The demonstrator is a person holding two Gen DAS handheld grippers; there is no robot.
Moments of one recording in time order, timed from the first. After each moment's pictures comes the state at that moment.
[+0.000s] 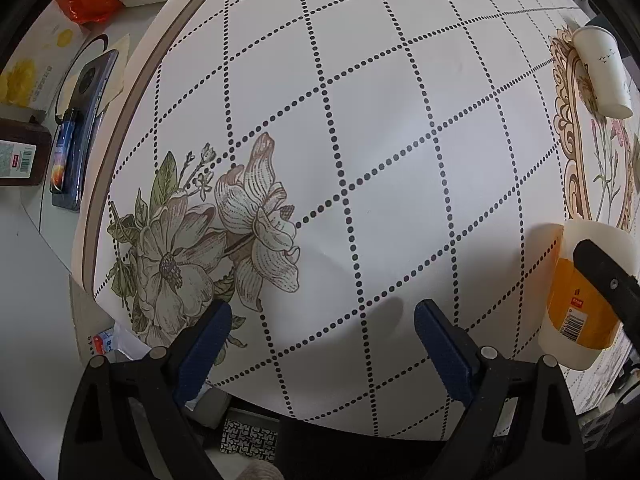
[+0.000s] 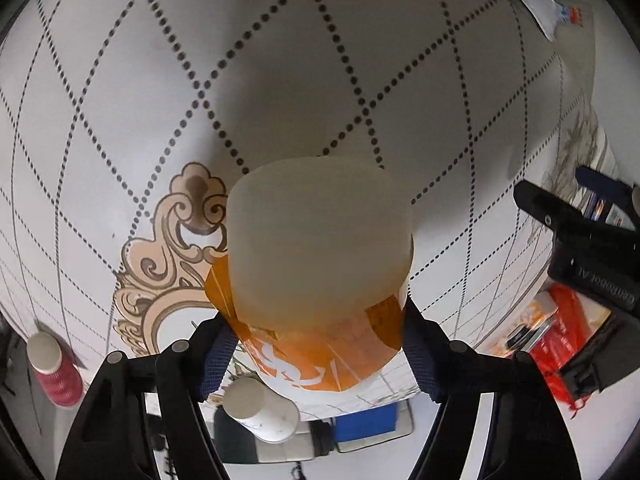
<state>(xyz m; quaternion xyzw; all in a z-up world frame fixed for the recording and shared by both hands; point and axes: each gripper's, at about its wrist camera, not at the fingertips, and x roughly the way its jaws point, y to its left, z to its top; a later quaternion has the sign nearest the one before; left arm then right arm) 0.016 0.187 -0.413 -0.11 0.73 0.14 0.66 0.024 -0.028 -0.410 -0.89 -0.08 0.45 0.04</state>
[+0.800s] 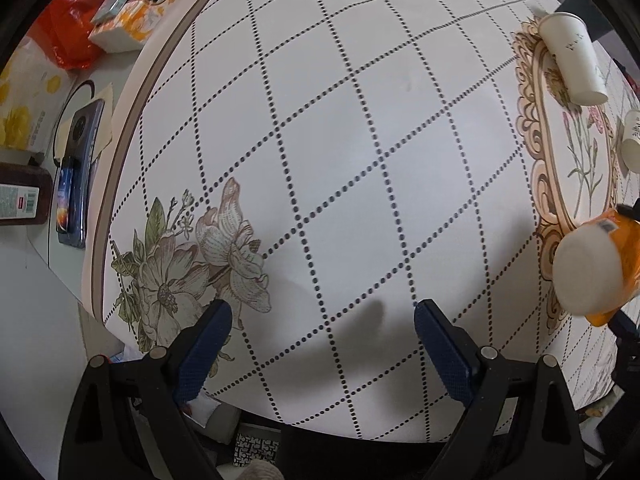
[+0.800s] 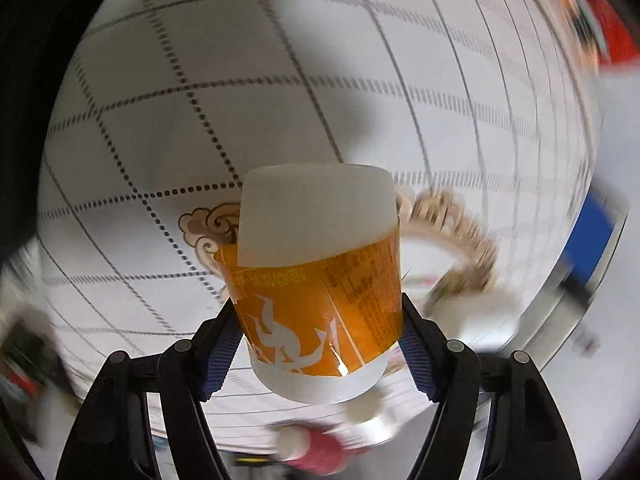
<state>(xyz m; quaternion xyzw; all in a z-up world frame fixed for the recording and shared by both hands) 0.054 0.162 -0.395 -0.08 0.72 0.12 0.68 0.135 0.080 -0.371 -0.75 0.41 0.38 0.35</state>
